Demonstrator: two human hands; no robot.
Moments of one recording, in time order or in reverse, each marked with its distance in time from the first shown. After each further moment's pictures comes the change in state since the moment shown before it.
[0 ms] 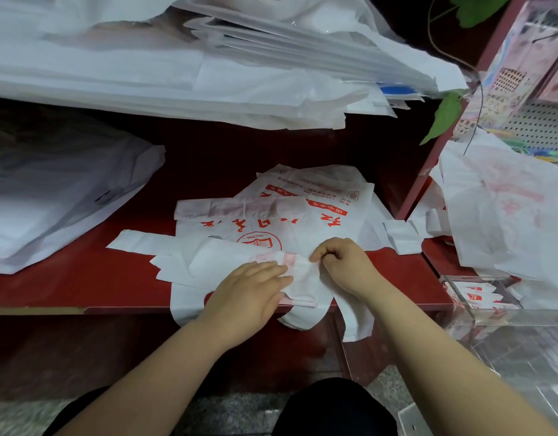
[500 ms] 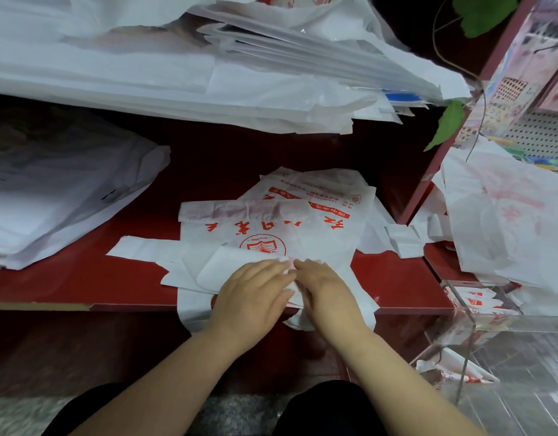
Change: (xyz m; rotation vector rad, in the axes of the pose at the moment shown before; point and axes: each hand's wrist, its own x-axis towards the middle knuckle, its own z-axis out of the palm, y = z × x) left_hand -0.004 0.011 0.002 -0.051 0.222 -0.066; right_hand -0.030 -0.008 0.049 -0.300 0.241 -0.460
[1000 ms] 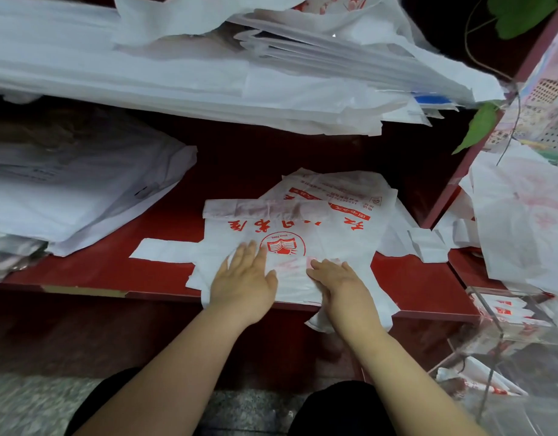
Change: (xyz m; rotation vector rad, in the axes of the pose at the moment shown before) left_hand 0.013 -0.014 -0.027 0.186 -0.665 -0.648; right_hand 0.003 -0.002 0.010 -0.082 0.168 -0.005
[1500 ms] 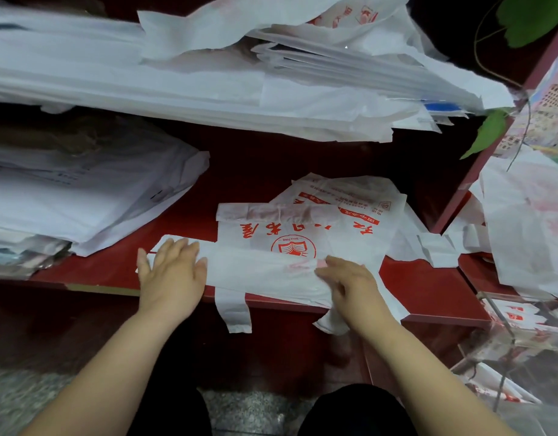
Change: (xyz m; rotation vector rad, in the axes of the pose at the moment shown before) left_hand -0.026 -0.080 -0.030 -0.073 0.230 -0.231; right_hand 0.006 0.005 -0.006 0.184 -0.140 0.126
